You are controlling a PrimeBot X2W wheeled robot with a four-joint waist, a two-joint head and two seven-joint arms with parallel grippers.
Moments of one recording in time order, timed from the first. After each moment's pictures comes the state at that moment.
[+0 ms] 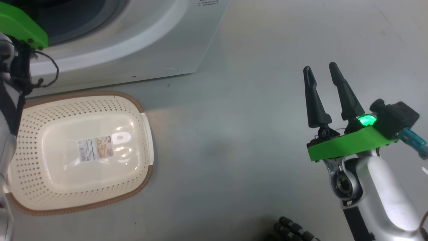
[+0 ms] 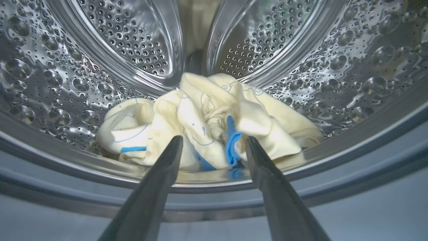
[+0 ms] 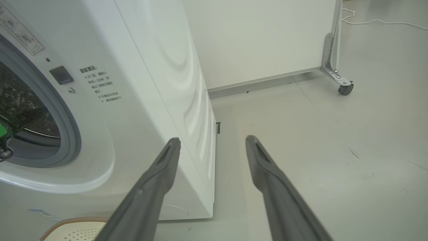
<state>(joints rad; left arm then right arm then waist) -1.29 0.35 -0.62 1.10 -0.84 -0.13 -0.25 -0.31 -0.05 0.20 0.08 0.41 0.13 -0.26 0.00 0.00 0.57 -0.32</state>
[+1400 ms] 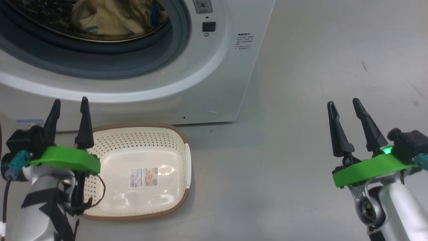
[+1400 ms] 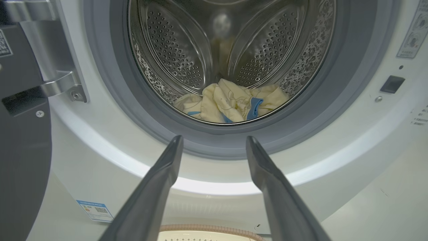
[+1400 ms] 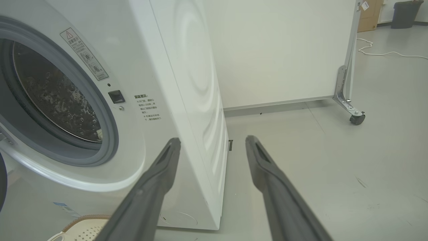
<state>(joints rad) -0.49 0.20 -0.09 0.52 -0.35 -0.12 -0.25 -0.18 -0.16 0.15 0.12 0.40 0.13 -0.26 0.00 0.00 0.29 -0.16</state>
